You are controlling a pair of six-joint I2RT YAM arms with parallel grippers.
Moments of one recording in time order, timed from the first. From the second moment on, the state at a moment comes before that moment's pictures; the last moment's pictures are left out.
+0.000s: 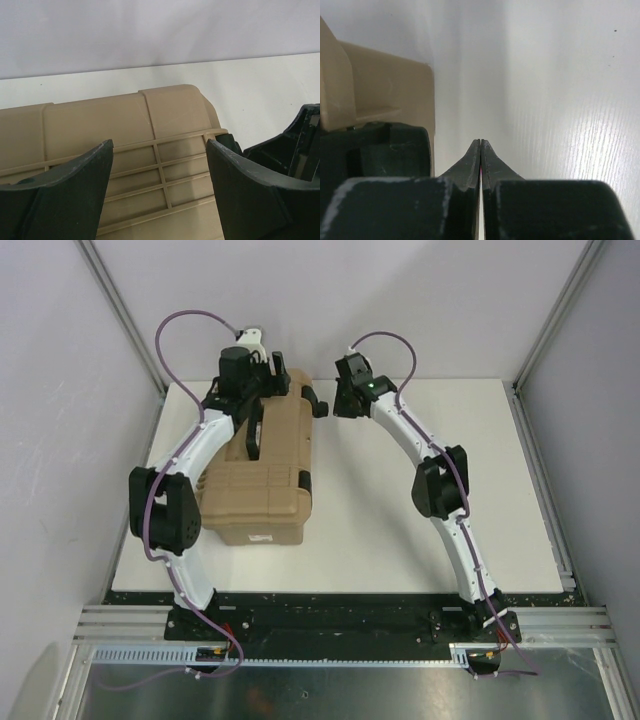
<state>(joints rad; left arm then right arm) -0.24 1.84 1.59 -0.07 0.05 -0.18 0.51 2.47 2.47 -0.77 0.11 0.54</state>
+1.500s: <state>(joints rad) -0.26 1.59 1.59 -0.25 -0.03 -0.25 0.49 2.44 2.18 -0.52 0.03 0.52</state>
